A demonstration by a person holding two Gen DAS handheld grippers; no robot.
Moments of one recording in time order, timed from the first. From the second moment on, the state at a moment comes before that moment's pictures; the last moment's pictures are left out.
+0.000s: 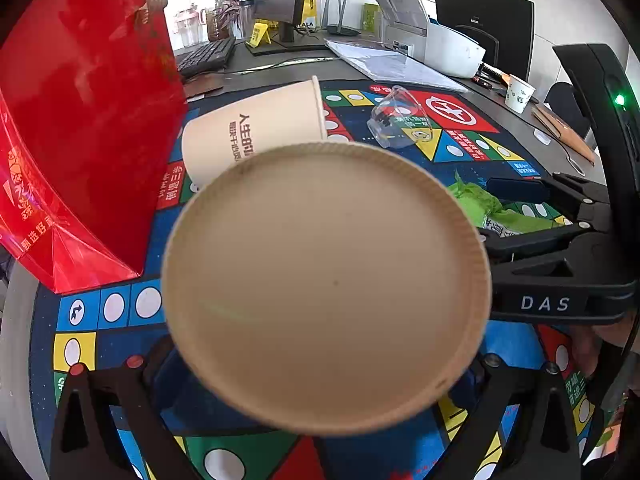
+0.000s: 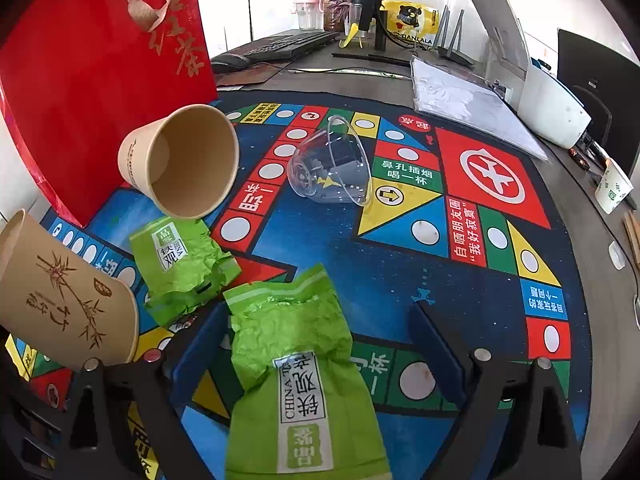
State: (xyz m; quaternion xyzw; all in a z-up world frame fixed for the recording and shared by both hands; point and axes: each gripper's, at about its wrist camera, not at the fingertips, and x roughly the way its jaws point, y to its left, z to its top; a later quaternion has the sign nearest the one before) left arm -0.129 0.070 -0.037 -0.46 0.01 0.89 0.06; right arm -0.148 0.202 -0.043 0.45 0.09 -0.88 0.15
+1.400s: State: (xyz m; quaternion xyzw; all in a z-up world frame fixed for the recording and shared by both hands) left arm 0.006 -0.038 0.040 -0.42 0.00 0.91 0.05; right arm 0.008 0.174 0.035 0.43 0.05 -0.88 0.18
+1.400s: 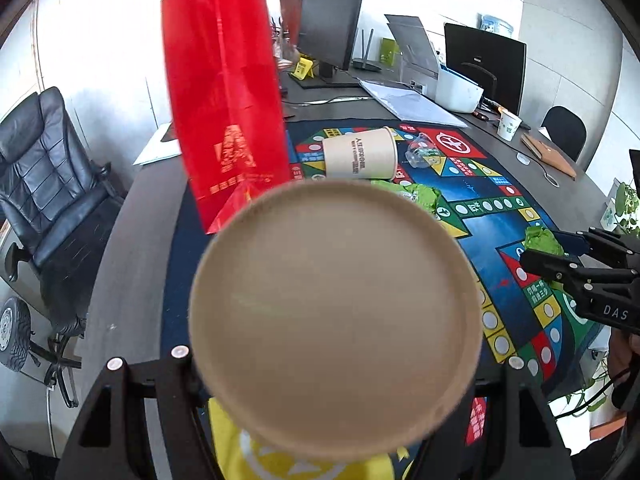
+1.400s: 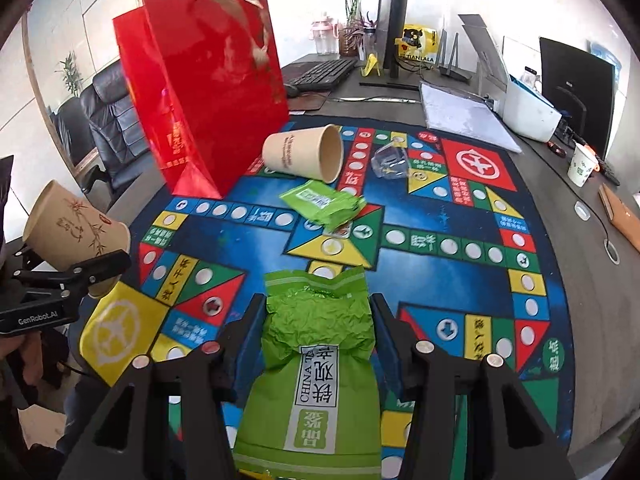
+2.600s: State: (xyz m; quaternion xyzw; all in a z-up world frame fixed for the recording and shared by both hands) left arm -0.044 -0.111 0.238 -0.33 0.03 0.94 0.11; right arm -0.067 0.093 0.221 0.31 0.10 -0.91 0.26
